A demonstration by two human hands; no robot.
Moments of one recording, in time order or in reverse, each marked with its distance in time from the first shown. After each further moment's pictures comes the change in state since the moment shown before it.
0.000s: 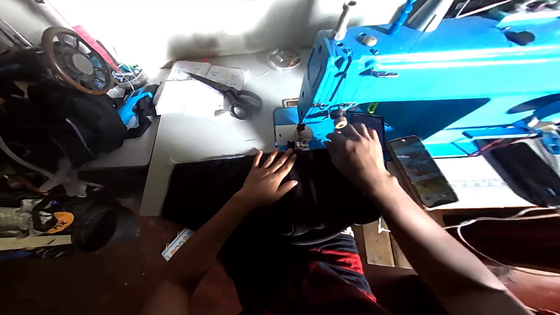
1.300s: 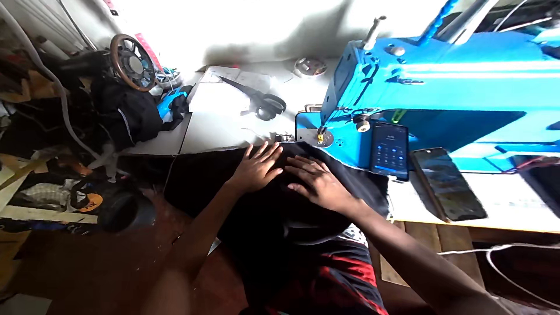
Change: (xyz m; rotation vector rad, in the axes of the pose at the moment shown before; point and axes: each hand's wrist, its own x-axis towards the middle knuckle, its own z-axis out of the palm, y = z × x) left_hand -0.036 -0.055 -0.024 0.106 0.006 -0.120; right_hand -0.021 -0.057 0.072 0.435 -0.076 -0.427
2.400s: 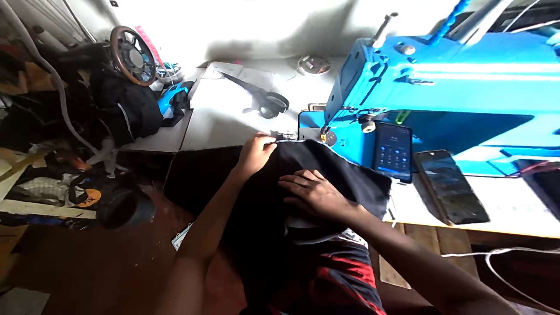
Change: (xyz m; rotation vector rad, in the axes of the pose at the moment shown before) left_hand 0.035 -0.011 -0.016 -0.492 0.313 -0.221; right_hand 0.001 -0.025 0.000 -0.100 -0.065 -0.192
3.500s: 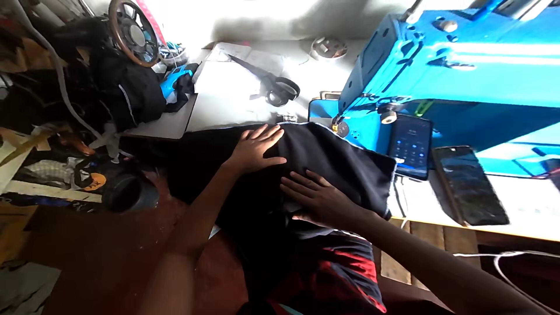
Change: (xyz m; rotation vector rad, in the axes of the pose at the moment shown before) left_hand -0.025 -0.023 -0.016 0.412 -0.308 0.134; right_hand -0.021 -0.016 0.003 0.002 -0.206 -0.059
